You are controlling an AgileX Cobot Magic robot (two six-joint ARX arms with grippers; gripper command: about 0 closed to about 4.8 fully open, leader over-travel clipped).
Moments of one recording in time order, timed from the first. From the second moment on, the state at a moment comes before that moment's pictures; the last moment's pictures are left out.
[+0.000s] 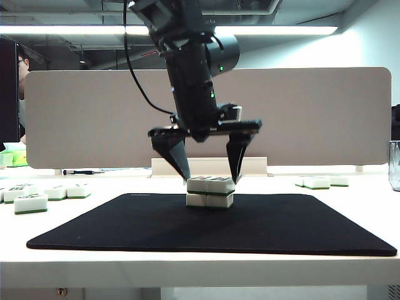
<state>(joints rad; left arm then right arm) -0.70 2.12 1.77 -0.78 -0.09 -0.24 0.05 0.01 0.90 -1.24 -0.58 0.19</state>
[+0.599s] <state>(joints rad) -0.70 2.11 2.35 -1.43 -0.09 -0.15 0.05 0.01 0.90 -1.24 -0.58 0.19</state>
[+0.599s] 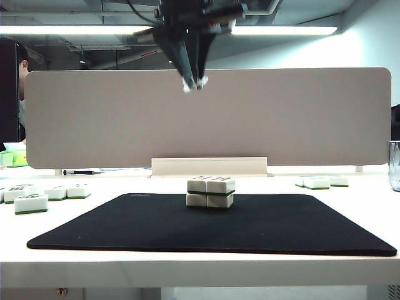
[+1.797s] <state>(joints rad) -0.65 1.83 2.31 -1.16 -0.29 0.02 0.05 0.01 0.90 -1.24 -0.58 0.19</state>
